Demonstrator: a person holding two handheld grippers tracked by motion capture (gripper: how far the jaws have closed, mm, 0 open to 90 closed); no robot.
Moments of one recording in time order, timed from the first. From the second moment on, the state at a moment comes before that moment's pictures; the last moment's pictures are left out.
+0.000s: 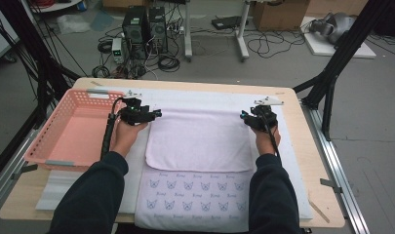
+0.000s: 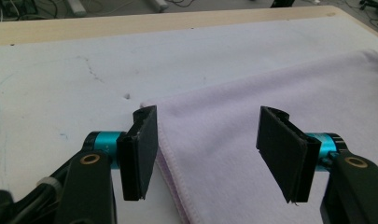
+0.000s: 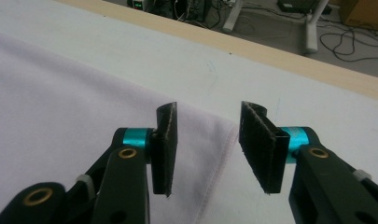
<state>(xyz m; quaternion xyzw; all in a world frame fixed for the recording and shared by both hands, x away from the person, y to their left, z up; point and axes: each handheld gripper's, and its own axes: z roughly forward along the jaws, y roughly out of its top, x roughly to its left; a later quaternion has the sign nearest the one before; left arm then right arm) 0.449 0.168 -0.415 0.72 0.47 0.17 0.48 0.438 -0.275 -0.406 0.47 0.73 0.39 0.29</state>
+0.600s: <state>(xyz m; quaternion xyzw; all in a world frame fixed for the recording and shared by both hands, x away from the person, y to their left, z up) 0.377 0.166 -0.412 0.73 0.43 0.14 0.51 0.351 -0.288 -0.413 0.46 0.75 0.39 0.25</state>
